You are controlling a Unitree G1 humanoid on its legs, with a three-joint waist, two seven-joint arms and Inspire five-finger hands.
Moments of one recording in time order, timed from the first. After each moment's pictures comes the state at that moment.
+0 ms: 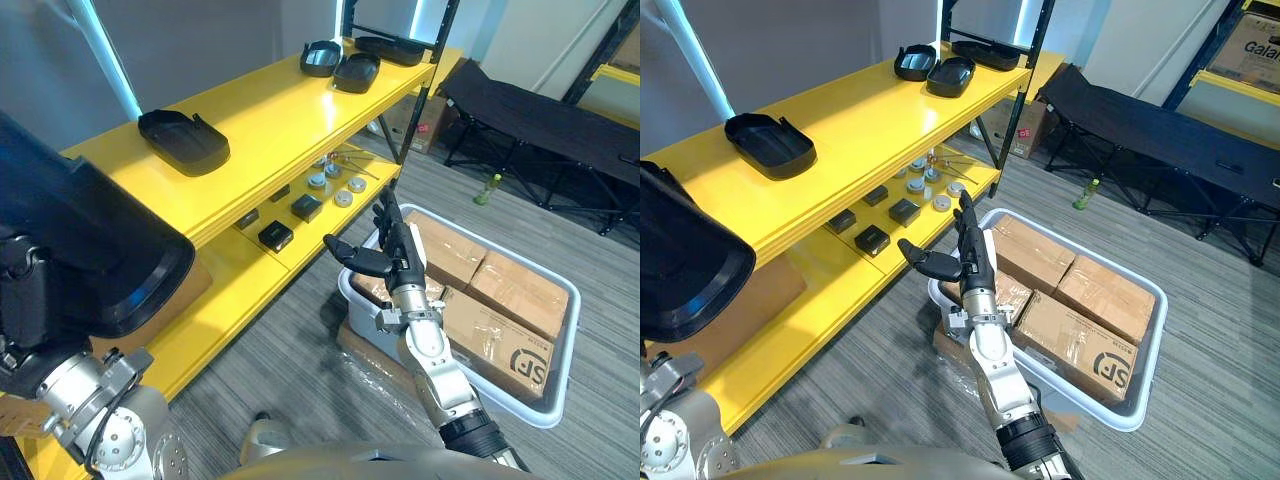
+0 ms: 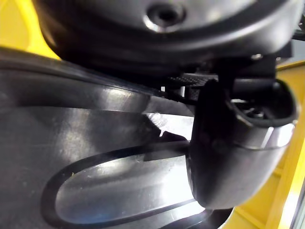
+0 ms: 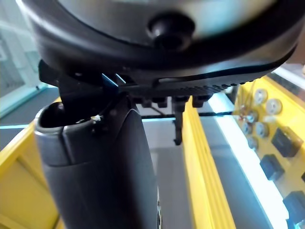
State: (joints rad) left arm 0.45 -0.10 0.32 -0.56 -0.27 -0.49 0.47; right arm -0.02 -0.08 0.29 0.08 0.13 -0.20 -0.23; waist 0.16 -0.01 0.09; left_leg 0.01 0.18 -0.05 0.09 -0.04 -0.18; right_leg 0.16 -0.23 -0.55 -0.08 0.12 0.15
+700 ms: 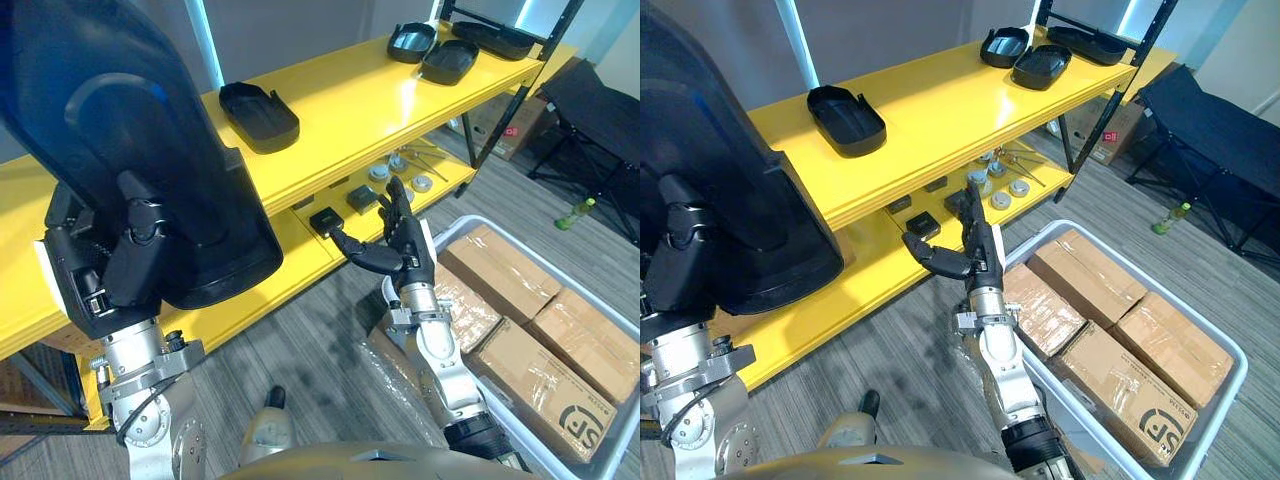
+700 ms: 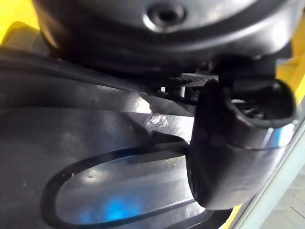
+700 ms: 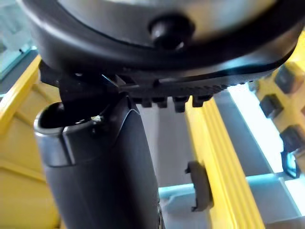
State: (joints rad) left arm 0.38 -0.01 0.12 -0.55 -0.28 -0.48 0.16; right arm -0.02 -0.08 0.27 0.06 0.17 -0.31 -0.10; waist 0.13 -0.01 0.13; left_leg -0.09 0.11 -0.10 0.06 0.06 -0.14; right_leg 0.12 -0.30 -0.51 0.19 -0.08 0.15
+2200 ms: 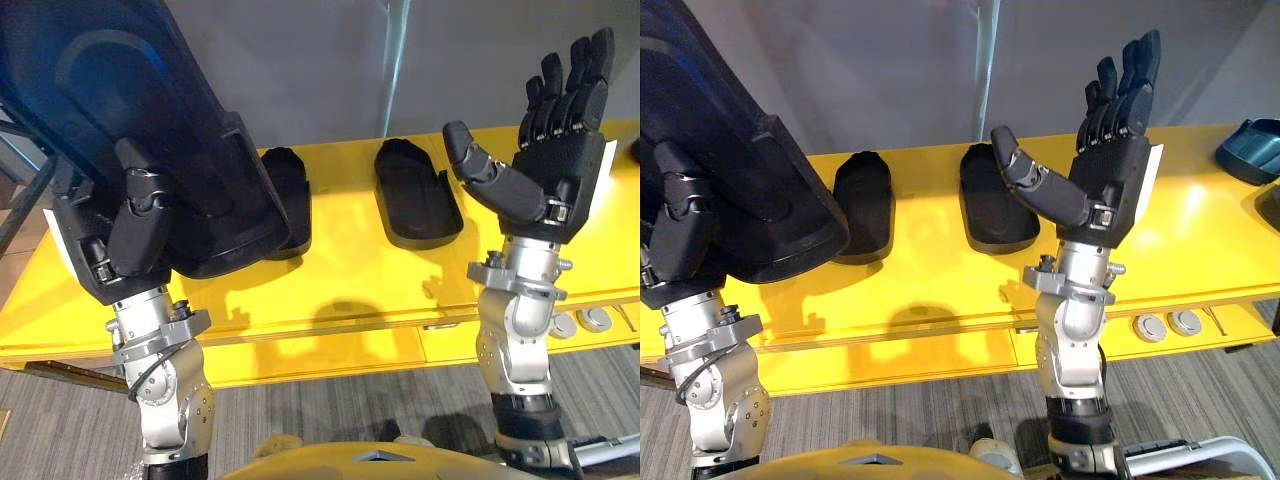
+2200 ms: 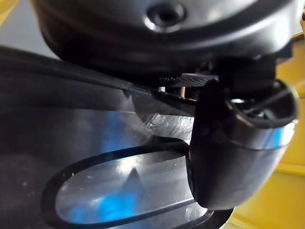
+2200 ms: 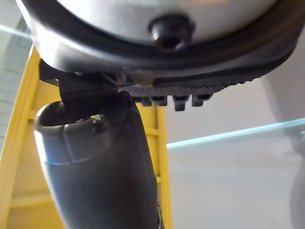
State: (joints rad) left arm 0.20 0.02 0.10 -0.46 -0.37 -0.48 0.14; right arm -0.05 -0.17 -0.02 -0.30 0.26 -0.51 -0.12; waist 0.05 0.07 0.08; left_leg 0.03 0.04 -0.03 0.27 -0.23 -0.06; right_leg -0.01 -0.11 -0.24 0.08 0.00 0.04
